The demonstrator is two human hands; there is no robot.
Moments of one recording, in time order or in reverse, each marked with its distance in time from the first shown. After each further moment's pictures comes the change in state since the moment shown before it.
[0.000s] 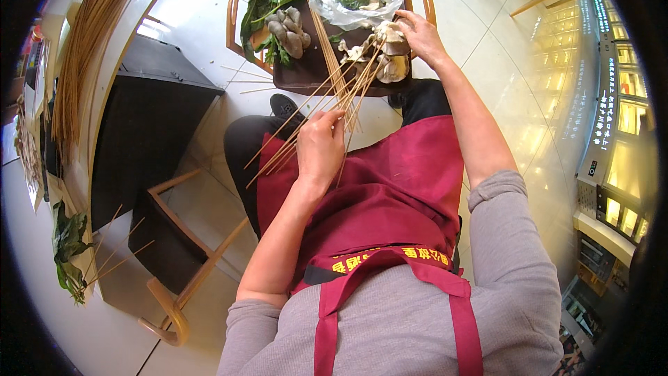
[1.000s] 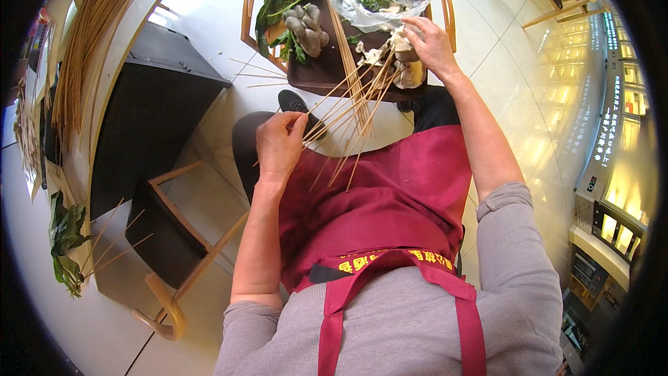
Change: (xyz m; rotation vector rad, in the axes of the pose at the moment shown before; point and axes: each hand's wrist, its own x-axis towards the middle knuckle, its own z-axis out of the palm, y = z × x) left_hand 0.013 -0.049 -0.071 0.043 0.039 -0.260; right_hand 0.000 -0.019 0.013 -0.064 0.036 -0.269
